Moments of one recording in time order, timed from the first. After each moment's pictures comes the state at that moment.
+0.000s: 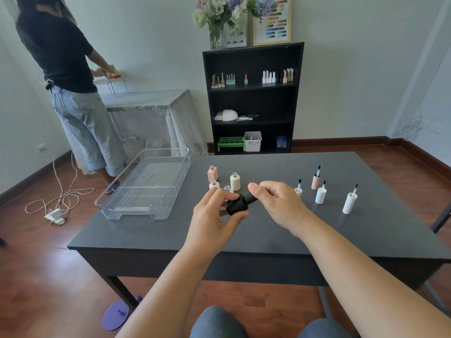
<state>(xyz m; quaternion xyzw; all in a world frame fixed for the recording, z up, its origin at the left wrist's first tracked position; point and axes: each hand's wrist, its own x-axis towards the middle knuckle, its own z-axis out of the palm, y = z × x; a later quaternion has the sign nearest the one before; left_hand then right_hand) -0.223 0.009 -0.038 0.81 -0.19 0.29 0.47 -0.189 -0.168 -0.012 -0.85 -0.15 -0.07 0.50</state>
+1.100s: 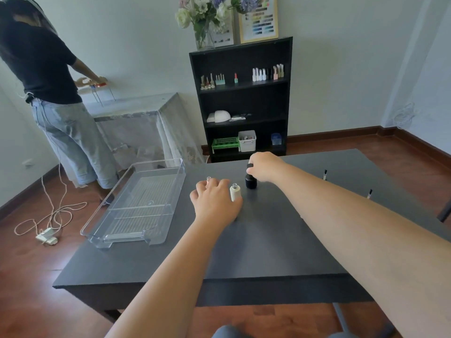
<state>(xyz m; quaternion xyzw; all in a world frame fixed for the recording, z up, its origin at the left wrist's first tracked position) -0.112 0.001 -0.026 0.99 0.00 0.11 0.12 -0.051 -0.145 0.029 -0.98 -0.03 0.02 0.17</state>
